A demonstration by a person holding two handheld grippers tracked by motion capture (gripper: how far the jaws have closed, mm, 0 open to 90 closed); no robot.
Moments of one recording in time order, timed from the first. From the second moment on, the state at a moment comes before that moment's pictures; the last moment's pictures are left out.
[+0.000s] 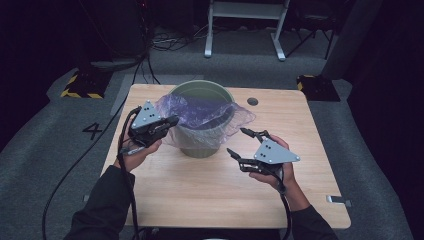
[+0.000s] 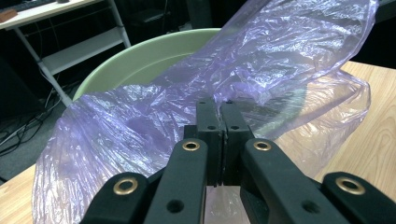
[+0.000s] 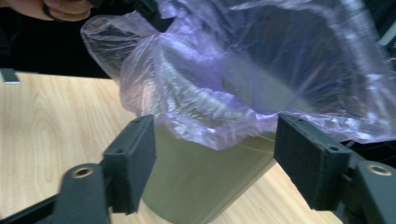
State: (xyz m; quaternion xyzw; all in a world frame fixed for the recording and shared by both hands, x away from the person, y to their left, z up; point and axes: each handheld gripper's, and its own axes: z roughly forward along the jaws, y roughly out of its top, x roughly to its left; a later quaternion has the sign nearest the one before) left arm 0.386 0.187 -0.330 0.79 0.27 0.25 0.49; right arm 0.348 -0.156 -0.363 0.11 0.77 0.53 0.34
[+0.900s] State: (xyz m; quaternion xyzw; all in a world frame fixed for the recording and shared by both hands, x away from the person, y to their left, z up) left arm 0.380 0.183 -0.337 0.79 0.24 0.24 0.51; right arm 0.388 -0.146 -0.387 0.24 0.77 0.55 0.21
